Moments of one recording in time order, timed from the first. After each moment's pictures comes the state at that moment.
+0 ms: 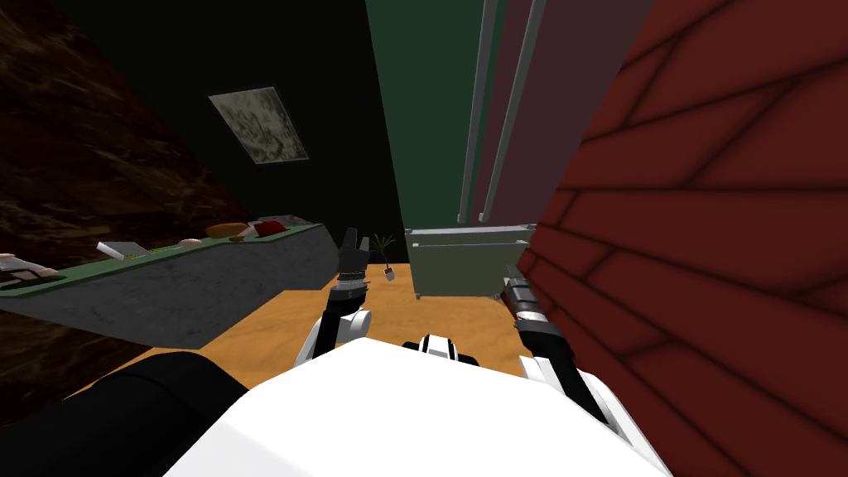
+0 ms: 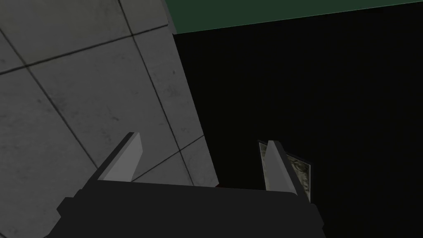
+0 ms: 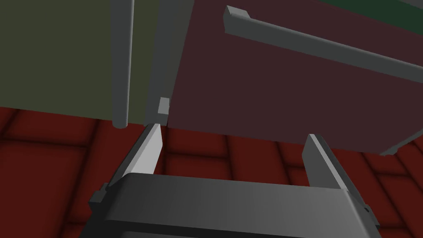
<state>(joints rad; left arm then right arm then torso) 0.45 0.00 0.07 -2.39 -0.10 -0.45 -0.09 0.49 -0.09 0.02 -2.18 0.23 -0.09 -0.08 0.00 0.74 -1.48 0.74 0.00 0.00</state>
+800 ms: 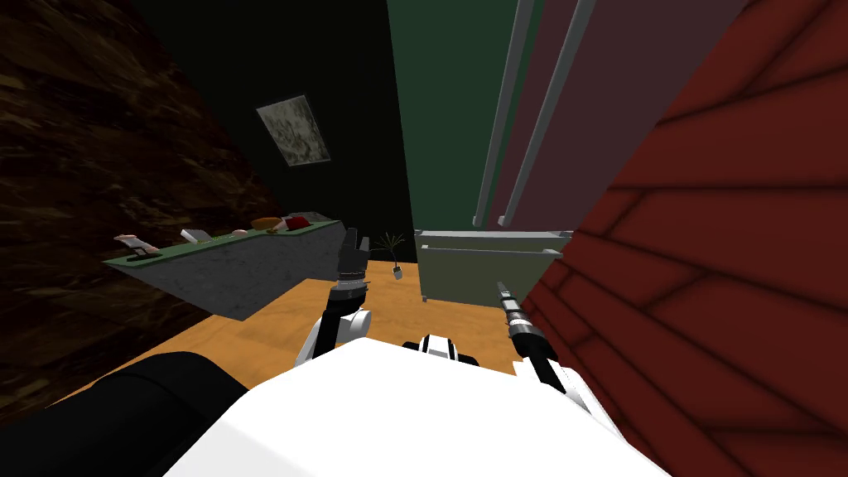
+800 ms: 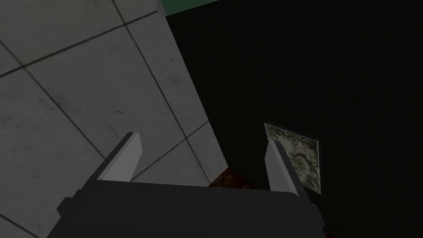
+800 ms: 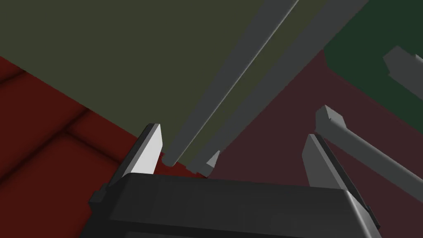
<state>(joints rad) 0.45 0.00 0.07 -2.39 -0.10 -0.45 -0.09 0.46 -0.12 0.05 -2.00 0.44 0.15 -0.06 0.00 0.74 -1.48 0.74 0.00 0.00</state>
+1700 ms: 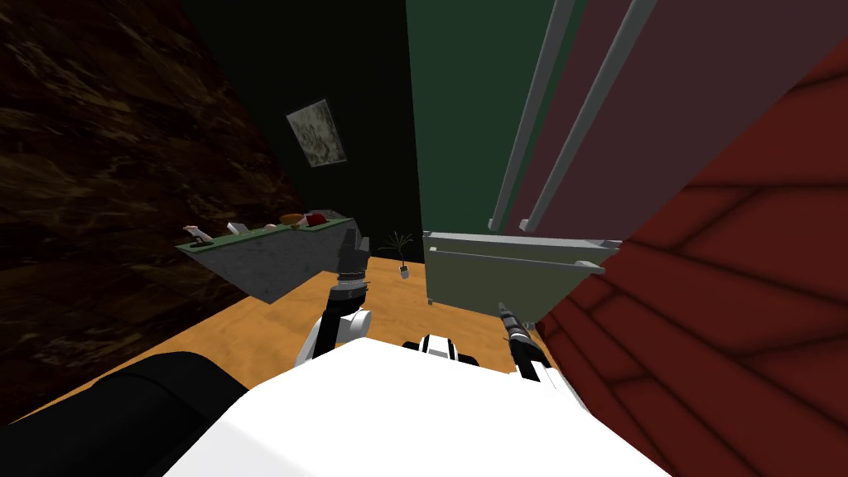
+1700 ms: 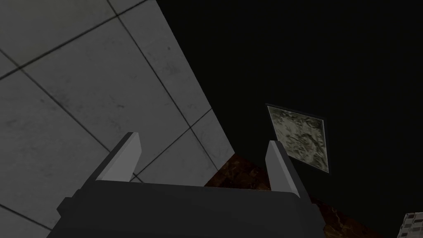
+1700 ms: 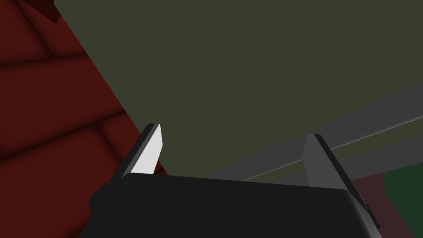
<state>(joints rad) 0.45 0.00 0.07 -2.39 -0.10 -0.45 -0.09 0.43 -0.14 0.07 -1.80 0.66 0.36 -0.05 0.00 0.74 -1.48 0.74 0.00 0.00</state>
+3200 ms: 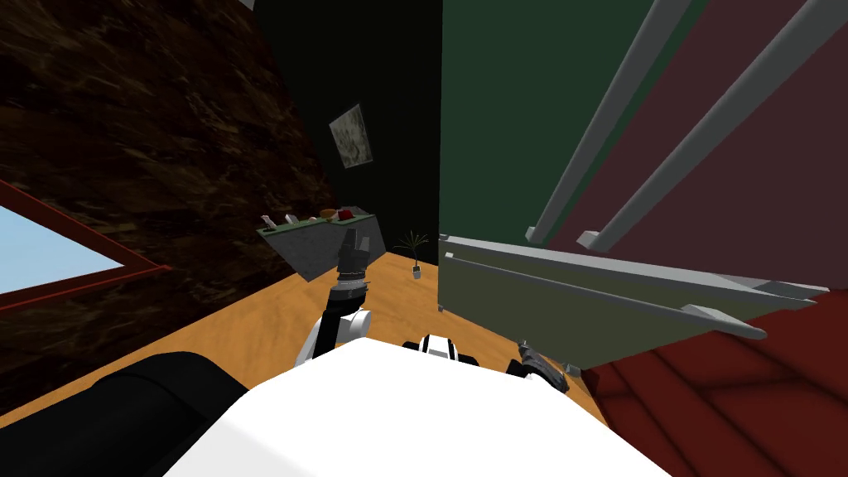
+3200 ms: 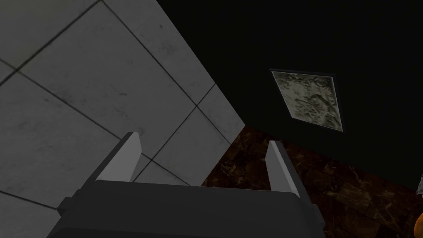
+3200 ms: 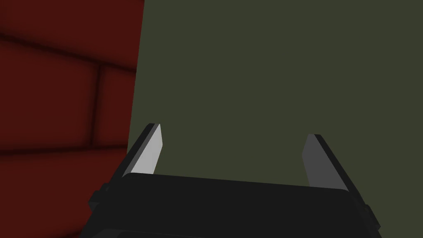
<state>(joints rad) 0.45 0.00 0.07 -2.39 -0.10 -0.45 -0.09 0.37 -0.17 0.12 -1.48 1.05 0.75 -0.01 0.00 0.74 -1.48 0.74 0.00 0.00</state>
